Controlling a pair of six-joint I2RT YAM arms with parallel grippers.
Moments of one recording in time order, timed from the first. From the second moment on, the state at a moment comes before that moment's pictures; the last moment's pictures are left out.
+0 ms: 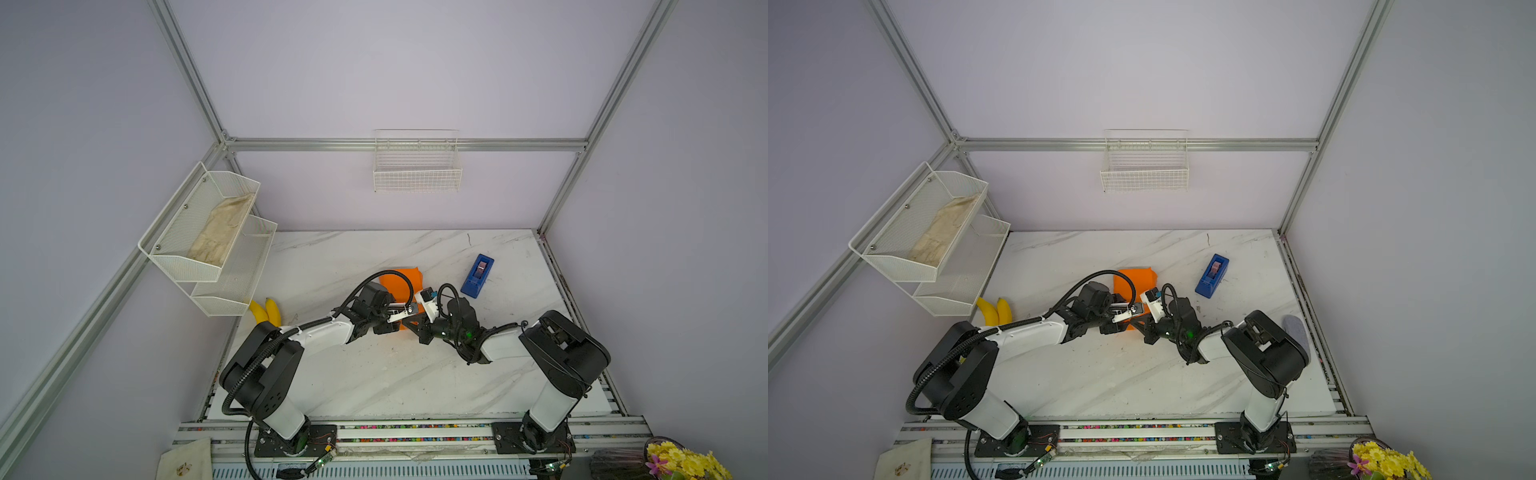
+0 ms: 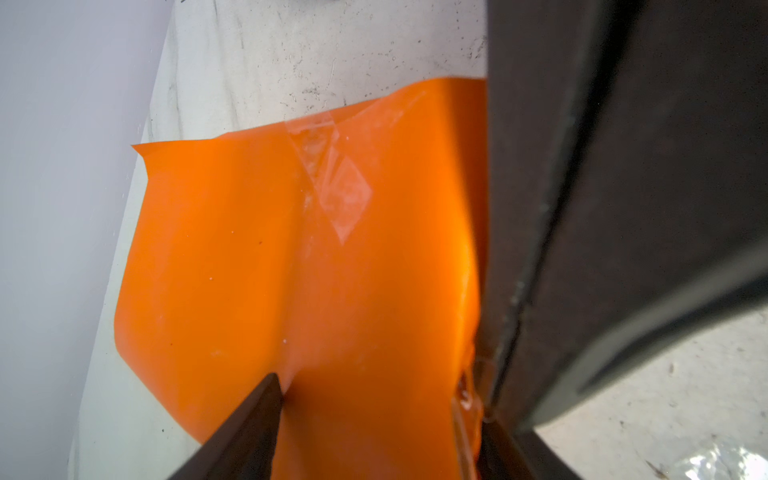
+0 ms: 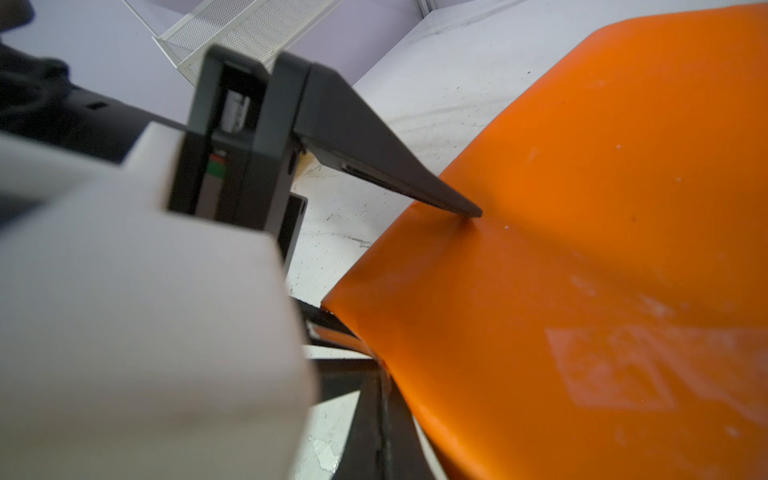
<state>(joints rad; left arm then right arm) -0.60 1.61 0.86 -0.04 0.10 0.85 0.67 1.73 0.58 0.80 -0.52 0.33</state>
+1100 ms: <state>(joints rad) -0.60 1.53 0.92 -0.29 0.21 0.80 0.67 1.73 0.58 0.80 -0.51 0.32</state>
